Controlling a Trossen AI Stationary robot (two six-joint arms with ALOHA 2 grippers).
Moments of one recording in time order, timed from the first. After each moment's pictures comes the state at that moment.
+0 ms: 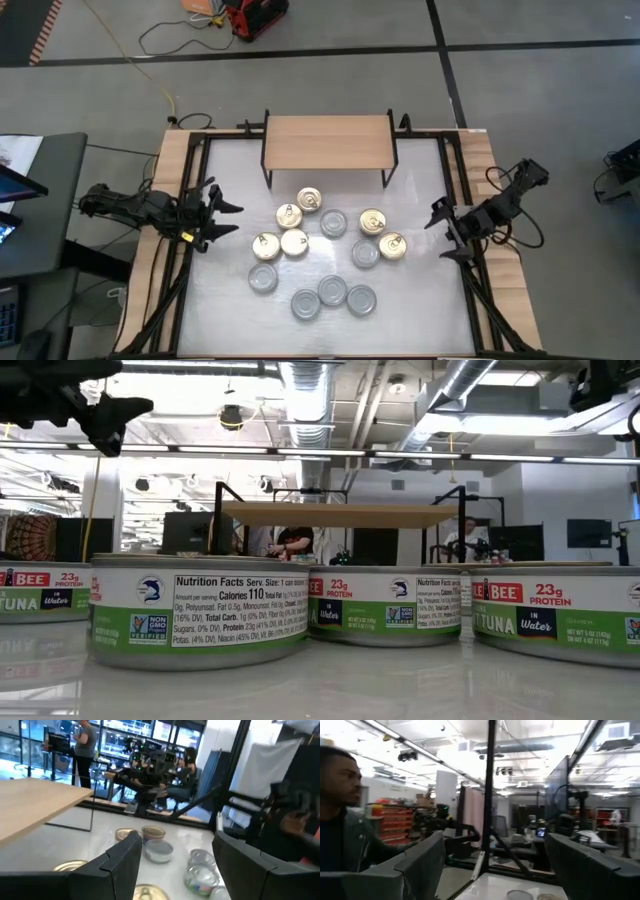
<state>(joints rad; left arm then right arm) -0.28 0.03 0.19 -0.04 -0.25 -0.17 0.68 0.03 0.03 0.43 0.30 -0.16</state>
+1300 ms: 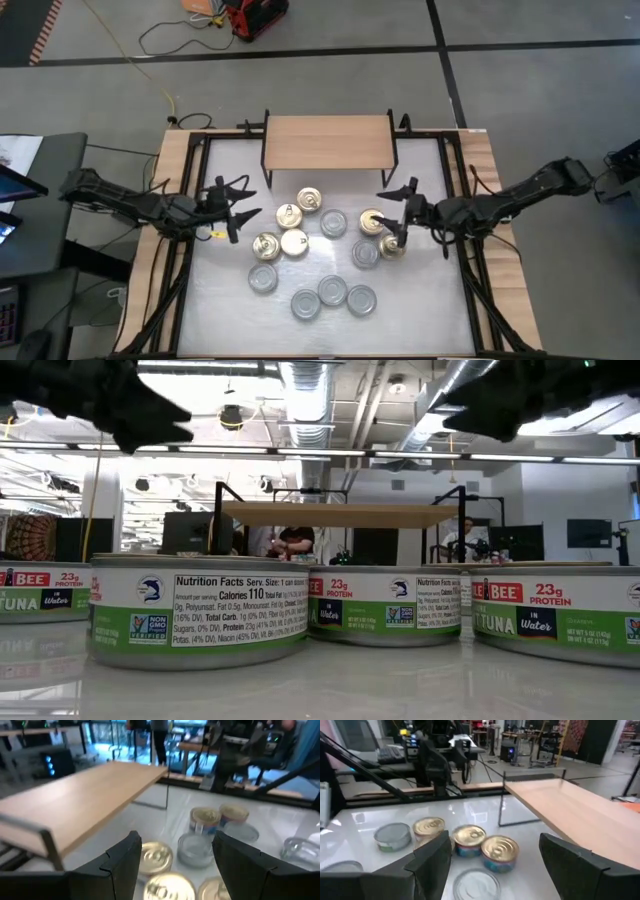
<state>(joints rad) -0.28 0.54 0.35 0.12 -0.64 -0.12 0.29 0.87 0.42 0.34 0.57 0.05</state>
